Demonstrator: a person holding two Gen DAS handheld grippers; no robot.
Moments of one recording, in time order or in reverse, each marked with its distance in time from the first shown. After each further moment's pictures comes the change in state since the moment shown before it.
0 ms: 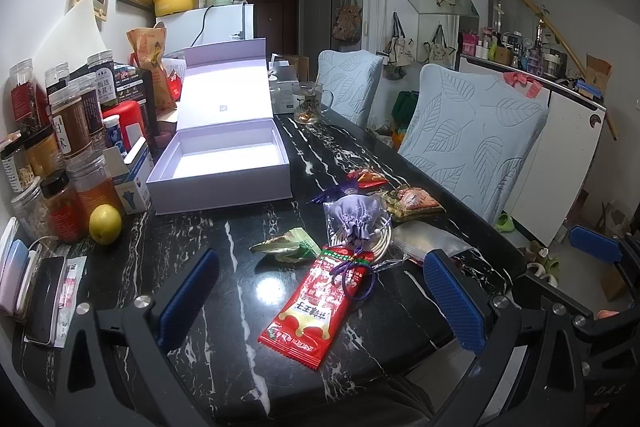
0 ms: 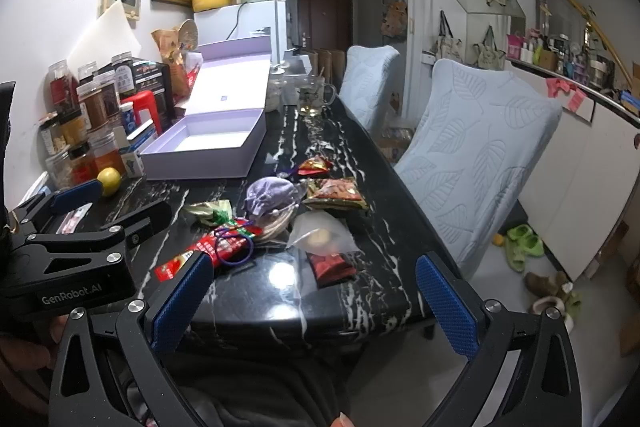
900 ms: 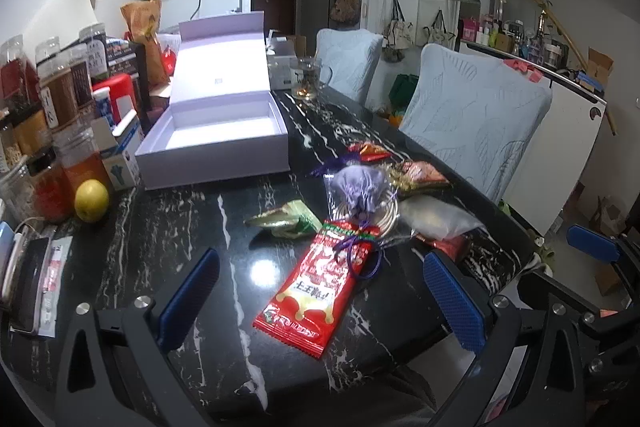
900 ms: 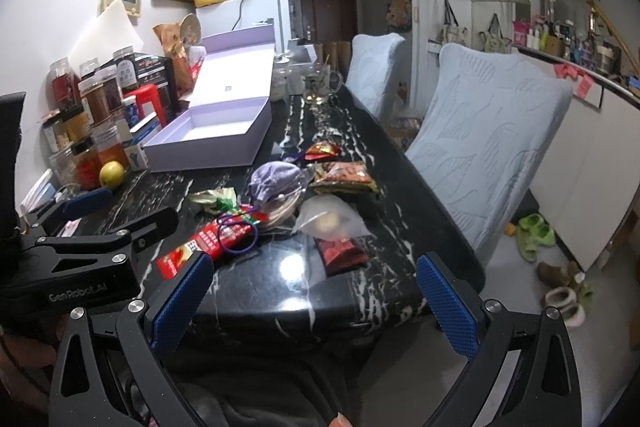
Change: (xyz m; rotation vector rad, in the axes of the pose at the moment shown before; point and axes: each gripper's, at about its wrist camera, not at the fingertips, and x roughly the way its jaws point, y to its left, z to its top) left arm 0.023 0.007 -0.015 -0.016 0.076 -0.027; right arm 0.012 -0.001 -0.012 0.025 0.027 0.043
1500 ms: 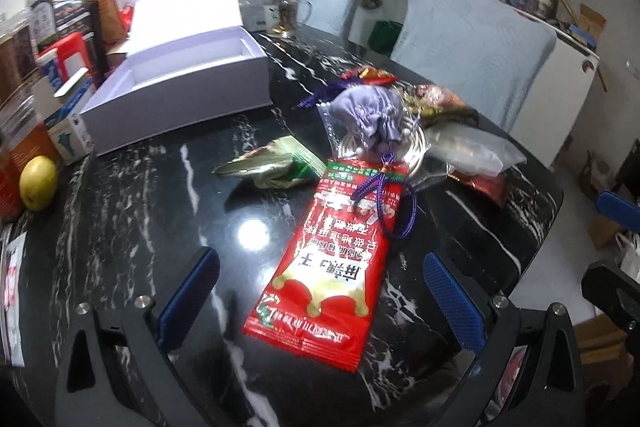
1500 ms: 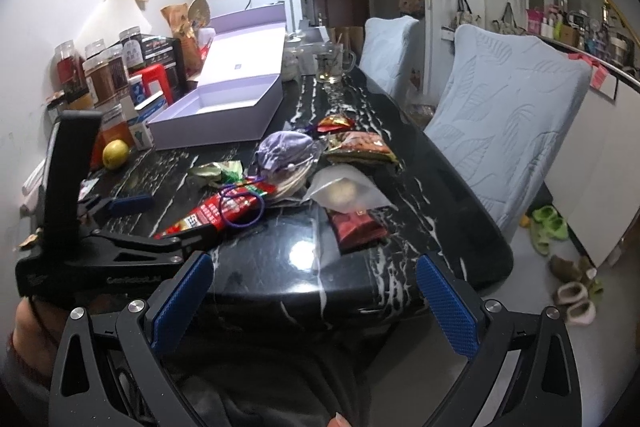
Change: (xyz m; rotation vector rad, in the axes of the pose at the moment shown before) left arm 0.073 0.015 -0.019 0.085 0.191 -0.083; right arm 0.025 0.000 -0.020 -0.013 0.045 0.045
